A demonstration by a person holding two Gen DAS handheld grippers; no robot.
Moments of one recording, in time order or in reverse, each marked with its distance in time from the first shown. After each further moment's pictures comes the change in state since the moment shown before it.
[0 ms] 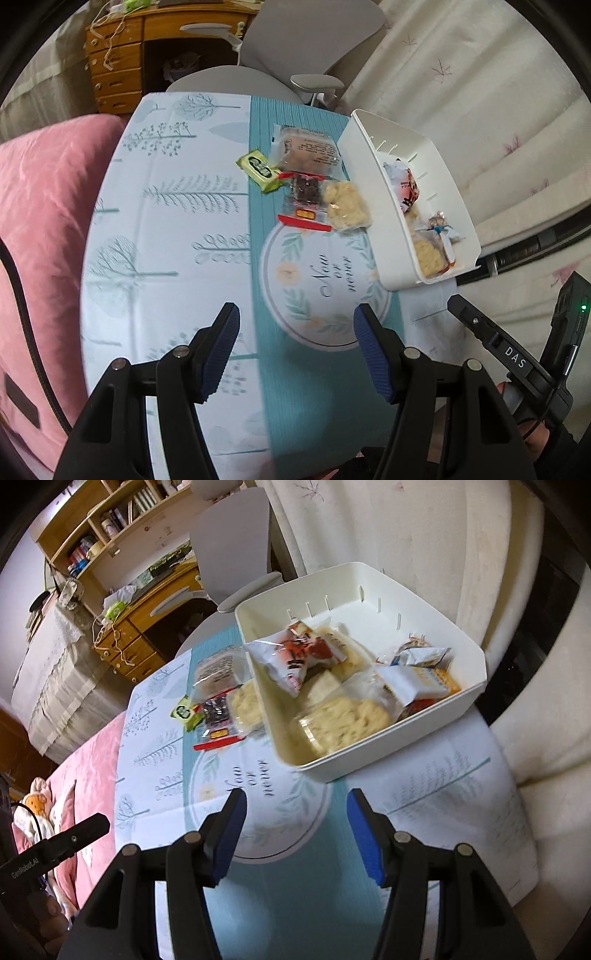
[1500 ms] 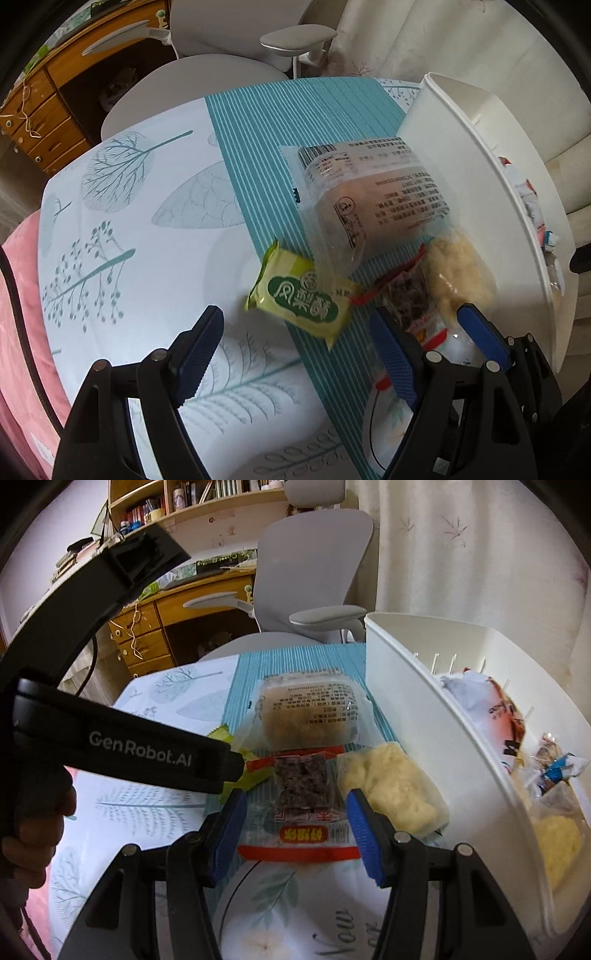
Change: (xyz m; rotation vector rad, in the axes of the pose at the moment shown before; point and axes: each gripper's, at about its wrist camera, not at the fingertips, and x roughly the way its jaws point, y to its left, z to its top) left arm 0.193 0.029 0.173 0.313 0.170 0.093; right arm 0.168 0.137 0.032 -0.282 -0.231 -0.083
